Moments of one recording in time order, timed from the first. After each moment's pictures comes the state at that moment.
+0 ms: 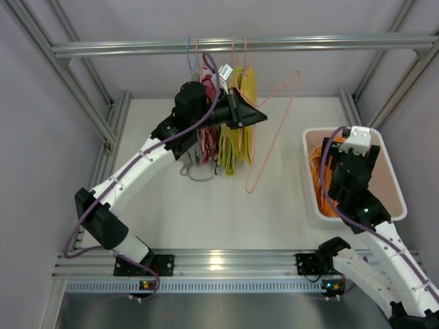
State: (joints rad) left arm -0.68 1.56 1.61 -0.08 0.51 -0.84; right arm 0.43 0.65 0.72 -0.22 0.85 -0.12
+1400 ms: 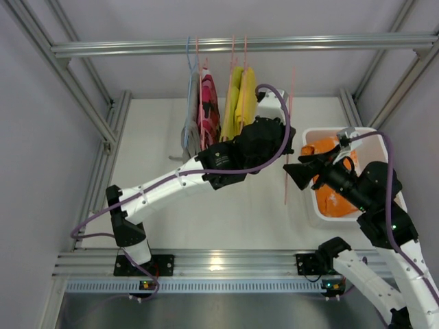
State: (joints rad) left arm -1.19 1.74 1.93 -0.37 -0.54 -0.51; right arm 0.42 0.55 0.97 -0.48 -0.30 0.35
